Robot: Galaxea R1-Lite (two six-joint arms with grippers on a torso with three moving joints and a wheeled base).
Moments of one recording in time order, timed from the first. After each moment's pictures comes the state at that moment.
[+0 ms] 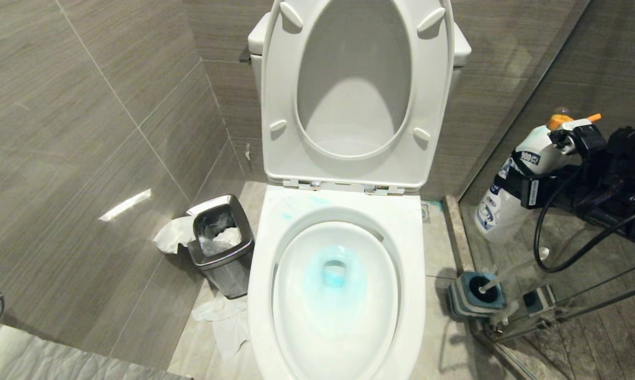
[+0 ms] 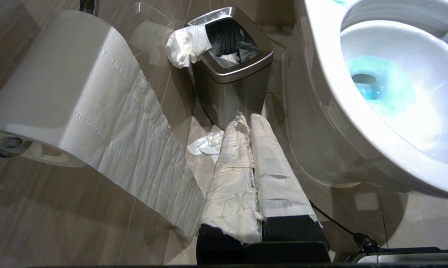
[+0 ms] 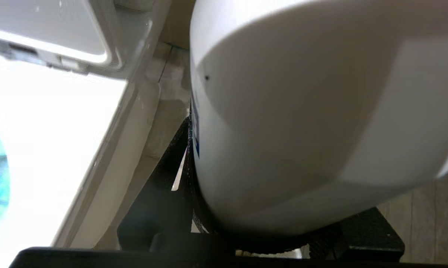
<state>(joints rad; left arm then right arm) 0.00 0.00 0.00 0.01 -0.01 0.01 -0.01 1.72 -0.93 -0.63 -0.03 -0.15</state>
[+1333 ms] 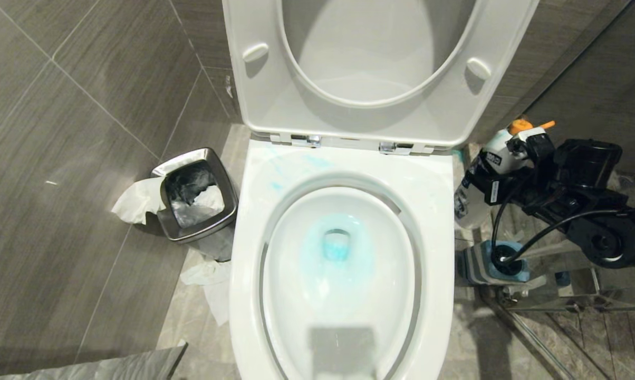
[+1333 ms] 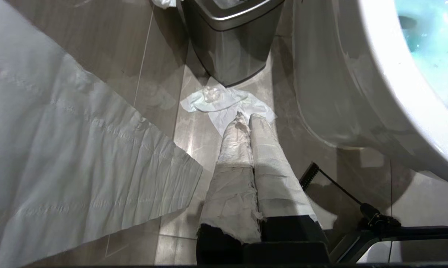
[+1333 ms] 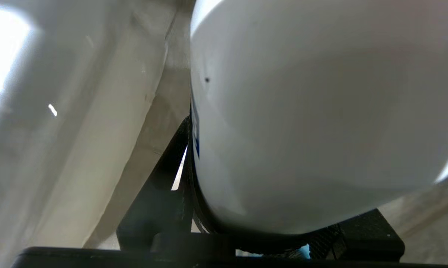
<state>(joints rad) 0.00 0.00 0.00 0.01 -0.01 0.01 0.05 1.92 -1.00 -0.84 -0.03 -0.19</state>
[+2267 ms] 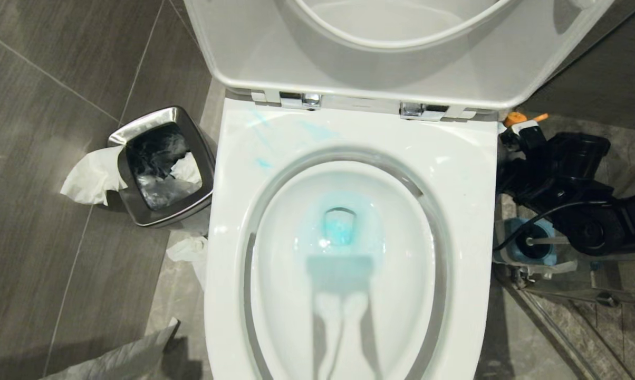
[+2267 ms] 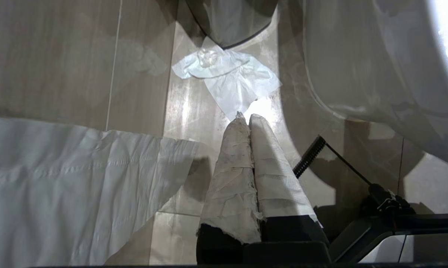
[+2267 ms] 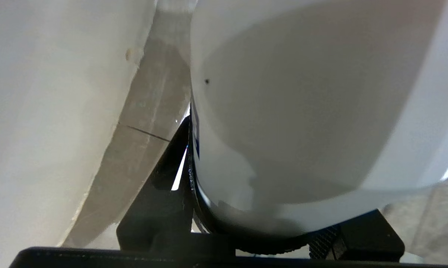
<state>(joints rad) 0.00 0.00 0.00 0.01 -0.01 0.01 0.05 1.98 -1.11 -0.84 -0.03 -0.19</state>
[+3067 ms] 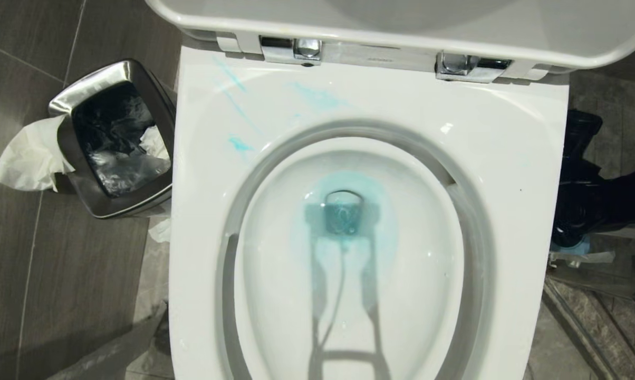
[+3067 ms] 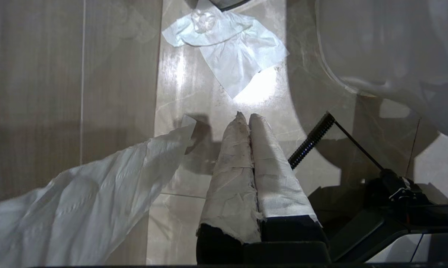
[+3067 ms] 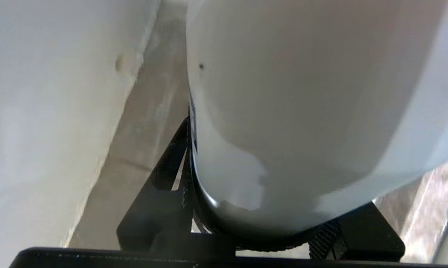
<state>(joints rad) 0.00 0.00 0.00 0.01 -0.01 0.01 0.08 2.03 -1.29 -0.85 -0.03 -0.19</state>
